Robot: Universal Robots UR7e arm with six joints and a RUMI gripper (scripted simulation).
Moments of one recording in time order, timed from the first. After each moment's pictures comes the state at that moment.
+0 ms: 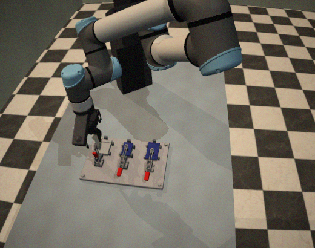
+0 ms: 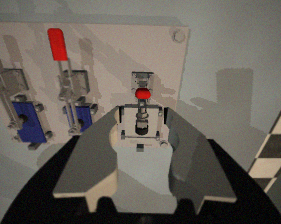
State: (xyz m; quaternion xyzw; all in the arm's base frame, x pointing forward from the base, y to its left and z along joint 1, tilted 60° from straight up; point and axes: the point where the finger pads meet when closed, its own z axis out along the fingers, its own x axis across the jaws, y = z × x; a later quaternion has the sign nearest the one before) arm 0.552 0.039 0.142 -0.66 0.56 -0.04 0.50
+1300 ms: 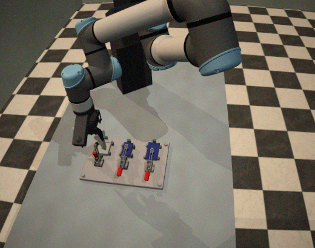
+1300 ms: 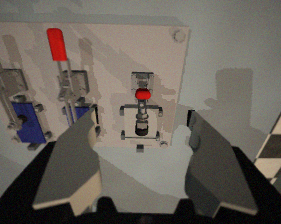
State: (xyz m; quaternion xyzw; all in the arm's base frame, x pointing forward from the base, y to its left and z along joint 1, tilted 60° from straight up) arm 0.553 0.040 0.141 -0.66 0.56 -0.04 0.50
